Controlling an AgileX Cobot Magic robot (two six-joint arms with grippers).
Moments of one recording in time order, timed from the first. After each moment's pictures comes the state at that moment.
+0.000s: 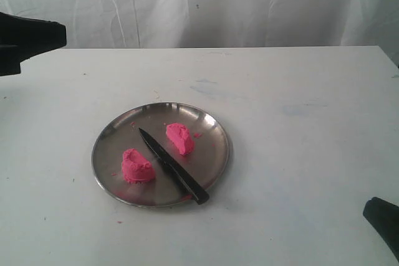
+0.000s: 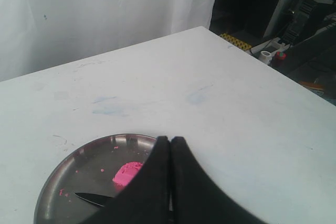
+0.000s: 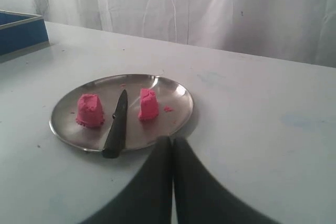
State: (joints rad) left arm -0.08 0.92 -0.76 -1.25 0.61 1.20; right arm 0.56 0.03 -0.01 0.09 0.19 -0.08
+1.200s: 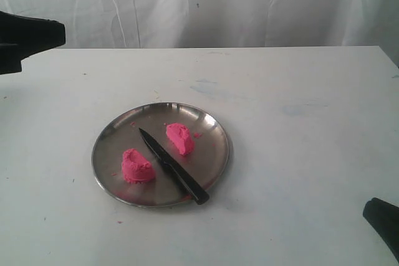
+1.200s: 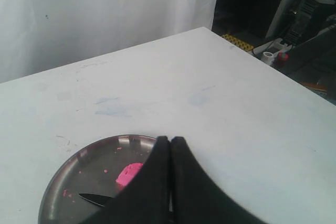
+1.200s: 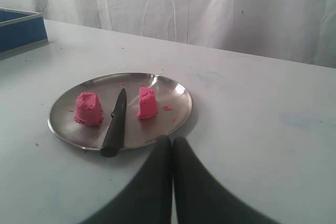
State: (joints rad) left arm -0.08 0.92 -0.76 -1.25 0.60 1.20; right arm 0.56 0.02 -0.01 0.08 0.18 -0.08
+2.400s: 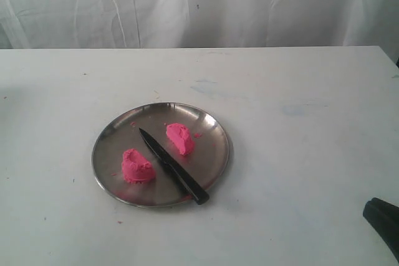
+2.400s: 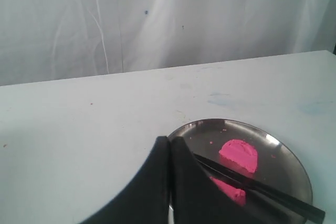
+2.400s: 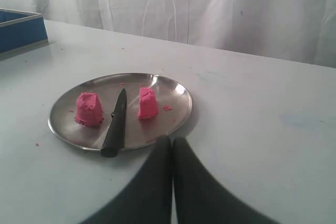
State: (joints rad) left arm -0.08 0.34 -0.41 -0.46 0.34 0.39; right arm 0.56 0.02 -0.01 0.08 0.18 -0.08
